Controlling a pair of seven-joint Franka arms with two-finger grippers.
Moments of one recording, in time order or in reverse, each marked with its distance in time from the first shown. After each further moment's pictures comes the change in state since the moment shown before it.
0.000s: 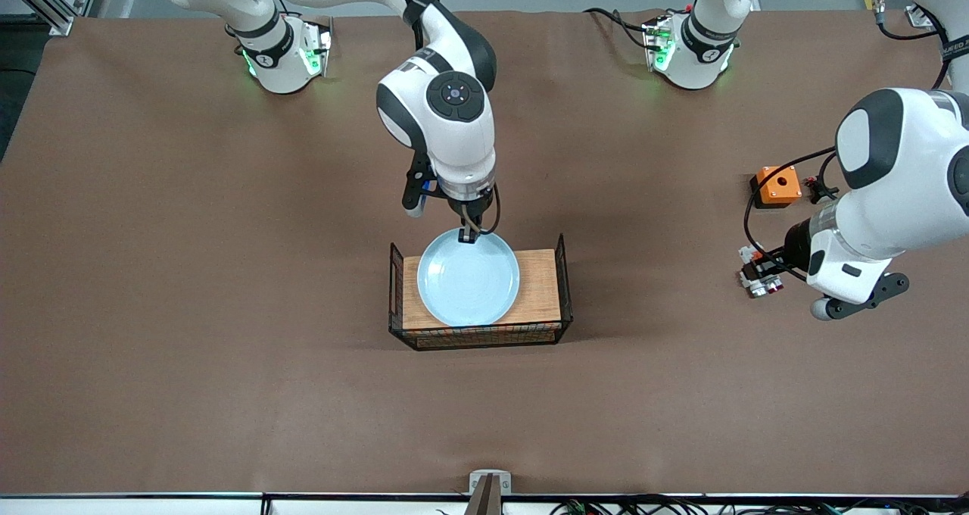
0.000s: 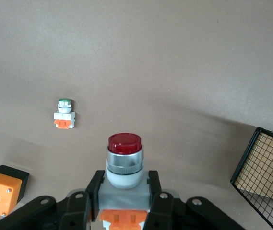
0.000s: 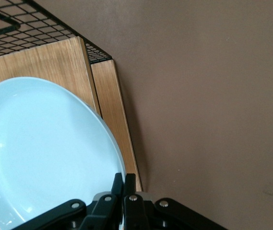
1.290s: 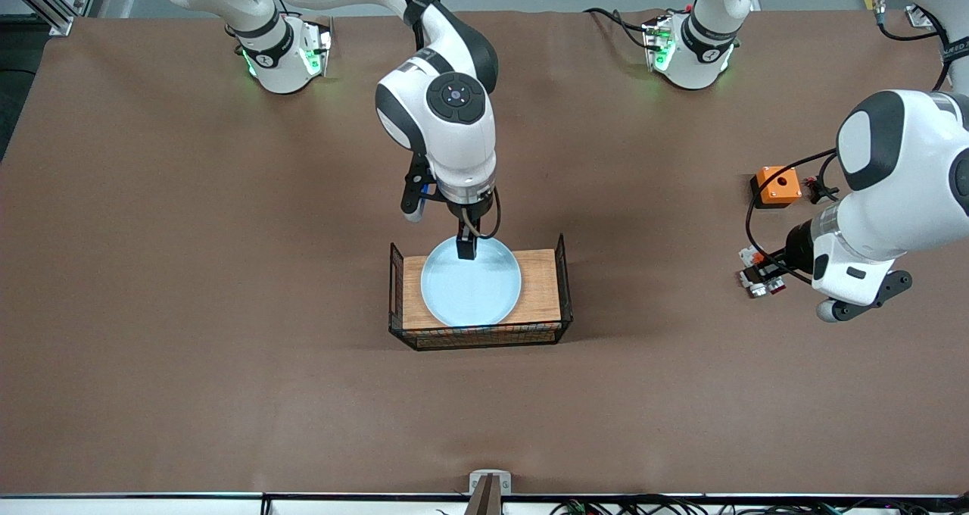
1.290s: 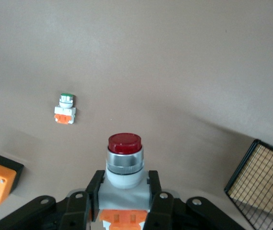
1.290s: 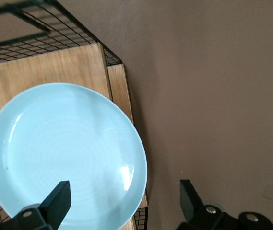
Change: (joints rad) left arm 0.002 0.003 -0.004 0.004 0.000 0.003 -0.107; right arm -0.011 0.017 -0.009 0.086 0.000 -0.094 -0.078
